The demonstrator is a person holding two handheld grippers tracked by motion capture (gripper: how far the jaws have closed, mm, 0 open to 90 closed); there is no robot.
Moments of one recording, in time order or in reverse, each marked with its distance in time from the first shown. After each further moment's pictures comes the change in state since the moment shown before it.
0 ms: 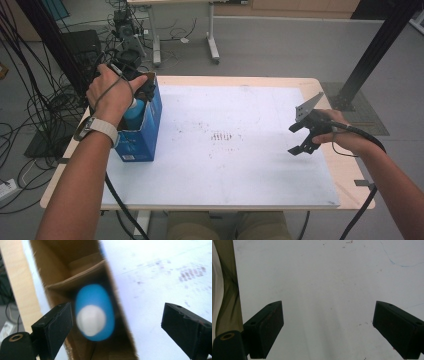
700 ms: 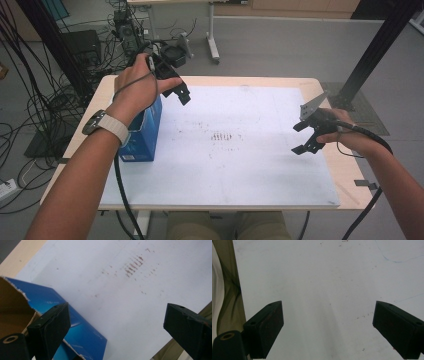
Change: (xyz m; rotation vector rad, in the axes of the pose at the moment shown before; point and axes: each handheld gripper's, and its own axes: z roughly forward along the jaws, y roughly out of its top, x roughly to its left) left arm -0.089 0.027 -0.016 0.004 -0.110 0.470; right arm 0.004 -0.003 -0.012 -0.002 -0.025 0.030
